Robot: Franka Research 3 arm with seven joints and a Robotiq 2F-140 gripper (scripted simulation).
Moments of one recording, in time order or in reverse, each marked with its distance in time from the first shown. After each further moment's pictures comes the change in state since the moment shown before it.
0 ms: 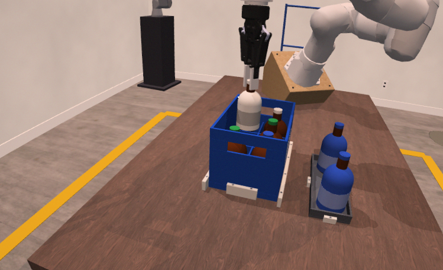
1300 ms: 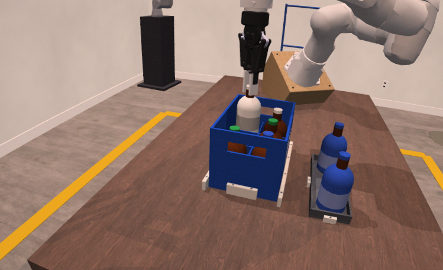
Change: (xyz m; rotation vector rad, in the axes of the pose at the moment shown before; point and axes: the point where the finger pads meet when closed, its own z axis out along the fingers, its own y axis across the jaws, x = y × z) arm -0.001 0.000 0.017 0.001 -0.003 -0.002
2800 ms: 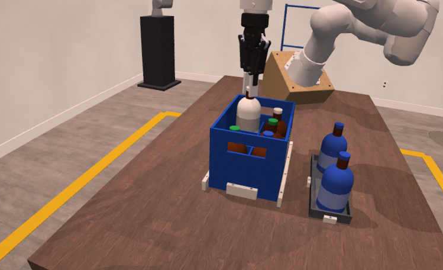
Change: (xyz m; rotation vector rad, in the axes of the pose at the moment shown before) arm 0.000 0.000 0.005 -0.001 0.001 0.001
